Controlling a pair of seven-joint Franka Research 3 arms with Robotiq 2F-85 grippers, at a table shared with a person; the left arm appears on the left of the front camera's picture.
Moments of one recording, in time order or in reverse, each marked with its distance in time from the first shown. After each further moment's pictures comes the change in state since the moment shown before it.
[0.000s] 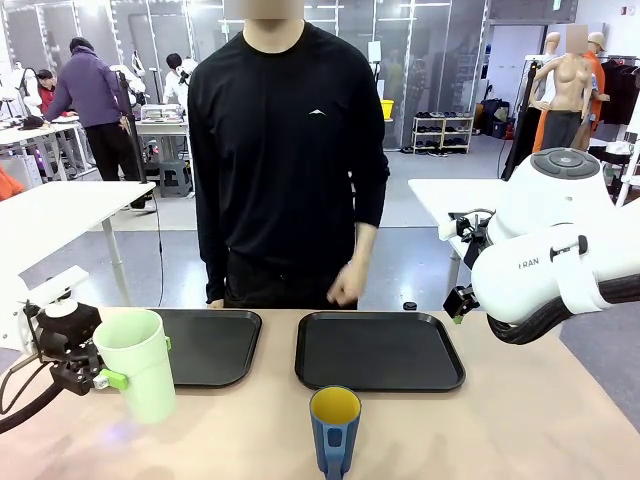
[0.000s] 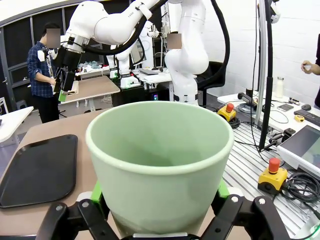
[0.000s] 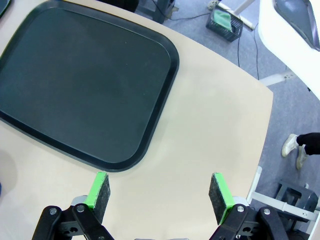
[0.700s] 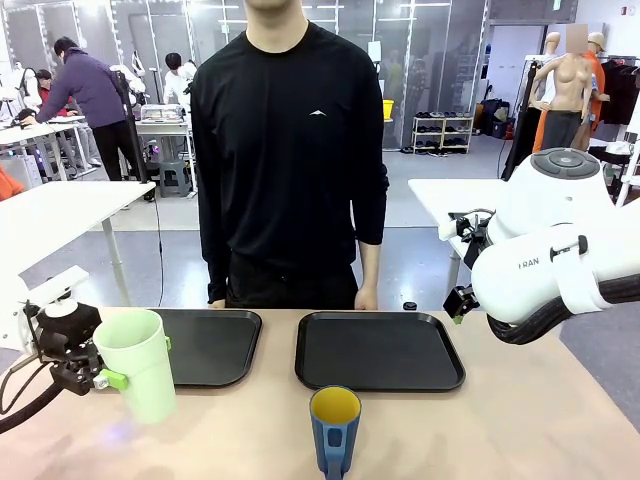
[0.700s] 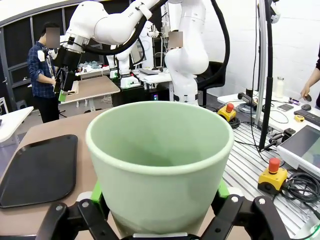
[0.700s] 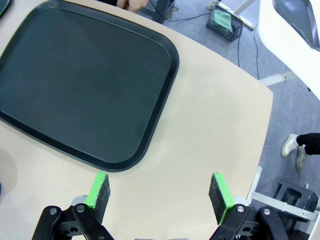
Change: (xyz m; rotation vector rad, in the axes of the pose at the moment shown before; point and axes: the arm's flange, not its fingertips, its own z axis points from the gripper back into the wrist) left arm 0.000 0.000 0.000 0.000 0.000 0.000; right arm 0.000 0.000 0.000 0.000 0.000 0.000
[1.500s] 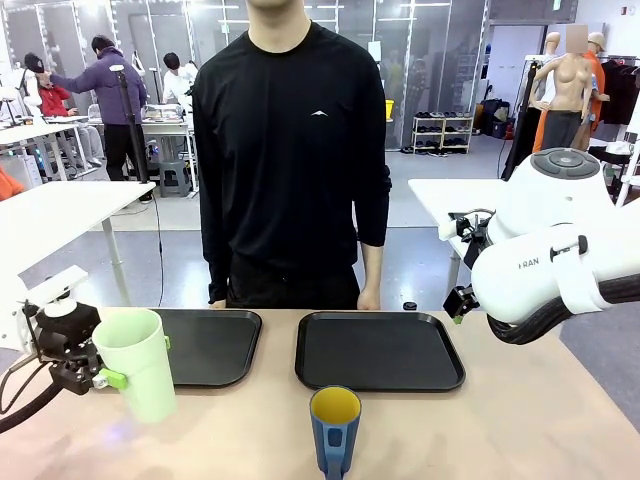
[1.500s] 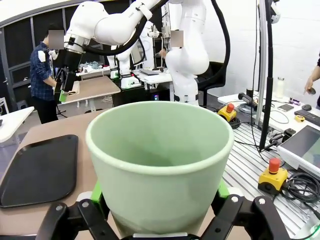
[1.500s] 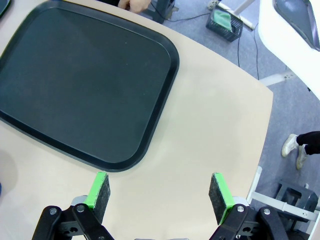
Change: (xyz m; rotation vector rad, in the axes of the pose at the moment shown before) left arm 0.000 0.000 0.001 0.002 -0.001 0.000; right arm 0.000 0.000 0.000 0.000 0.000 0.000
